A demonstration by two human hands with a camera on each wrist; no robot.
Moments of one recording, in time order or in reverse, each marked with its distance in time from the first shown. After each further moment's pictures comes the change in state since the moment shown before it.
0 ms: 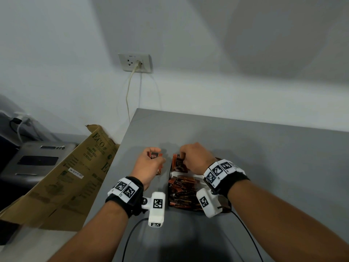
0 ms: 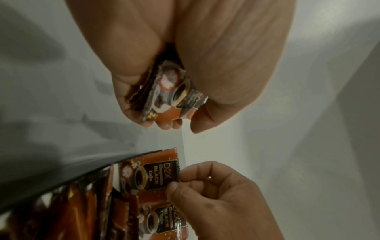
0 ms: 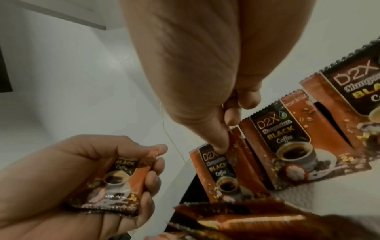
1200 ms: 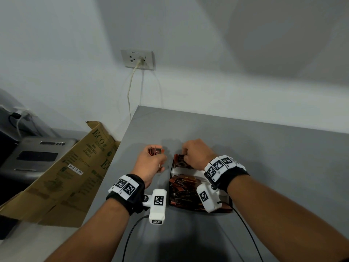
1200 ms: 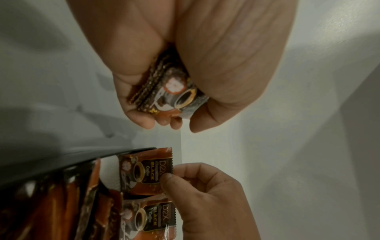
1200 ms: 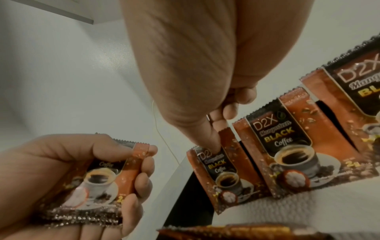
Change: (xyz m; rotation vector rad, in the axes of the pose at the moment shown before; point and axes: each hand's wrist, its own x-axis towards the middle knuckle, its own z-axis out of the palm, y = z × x) left_hand 0.003 0.001 0.001 -0.111 -0.024 -0.061; right_hand 0.021 0.008 0.004 0.004 -0.027 0.031
